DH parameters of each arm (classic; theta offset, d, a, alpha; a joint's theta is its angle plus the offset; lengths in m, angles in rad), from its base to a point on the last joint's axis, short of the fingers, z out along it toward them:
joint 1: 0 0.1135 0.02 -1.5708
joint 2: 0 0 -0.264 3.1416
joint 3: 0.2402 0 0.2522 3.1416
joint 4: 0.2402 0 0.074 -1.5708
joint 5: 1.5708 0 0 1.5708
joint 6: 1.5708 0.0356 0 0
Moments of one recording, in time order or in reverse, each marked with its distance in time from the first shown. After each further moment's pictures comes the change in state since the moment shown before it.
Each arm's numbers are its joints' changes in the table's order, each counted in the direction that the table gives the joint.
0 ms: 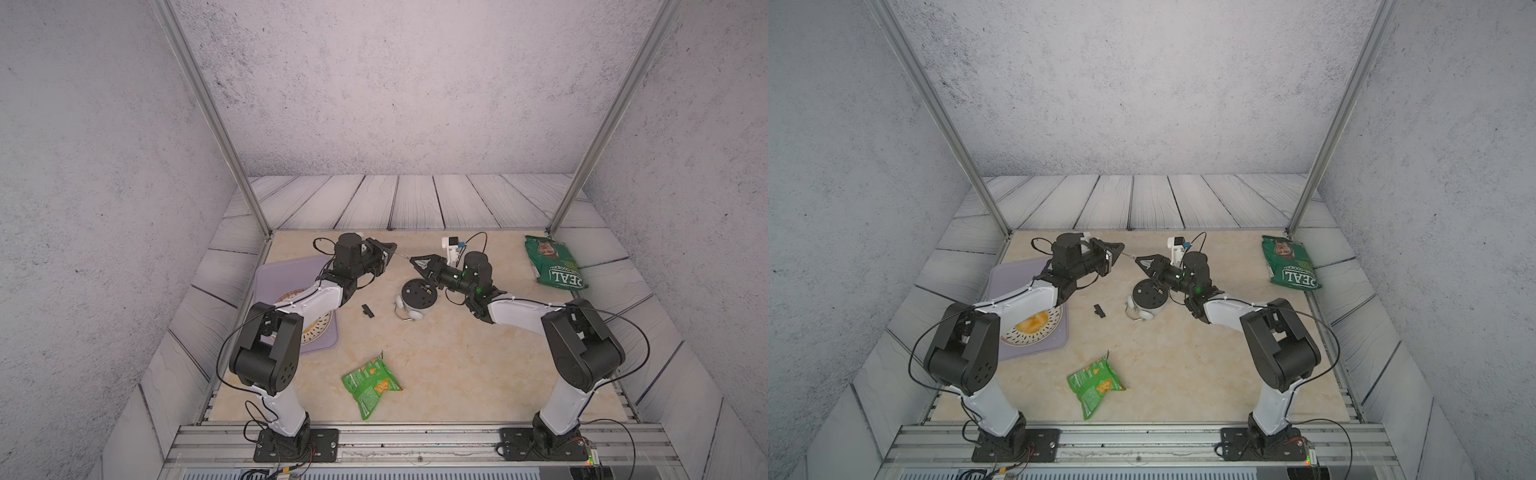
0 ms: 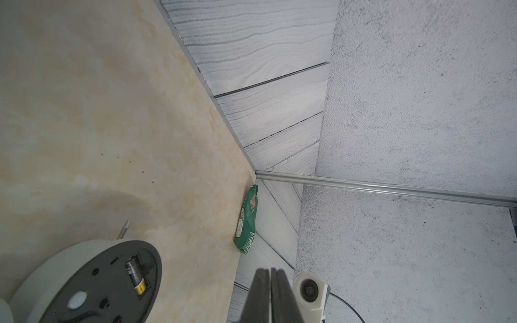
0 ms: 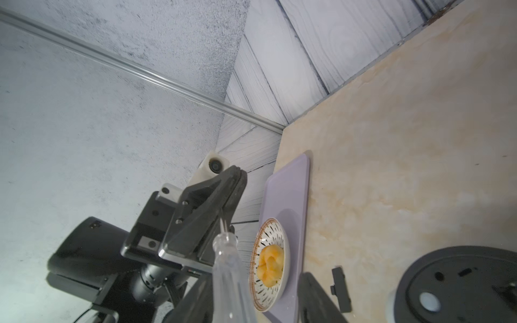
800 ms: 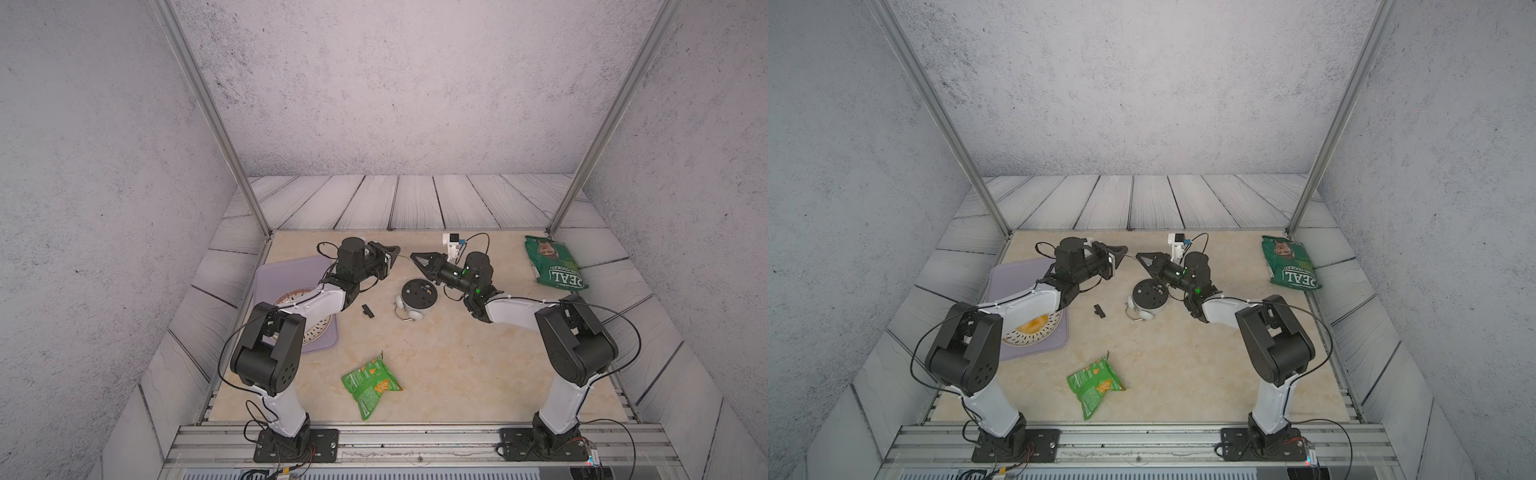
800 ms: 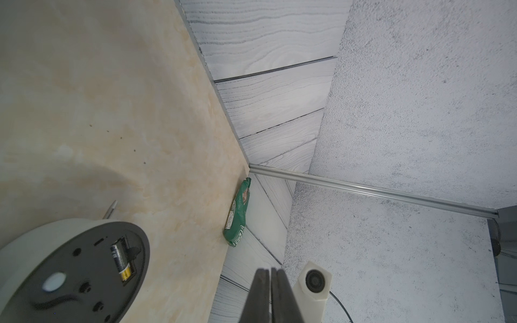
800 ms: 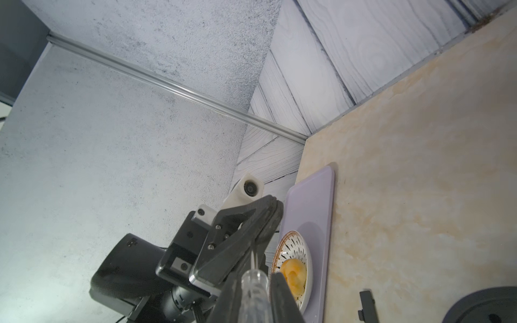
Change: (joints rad) left arm -0.021 0.003 -0.030 -0.033 0.011 -0.079; right arm -0.017 0.038 0.002 -0.143 -0.023 0.075
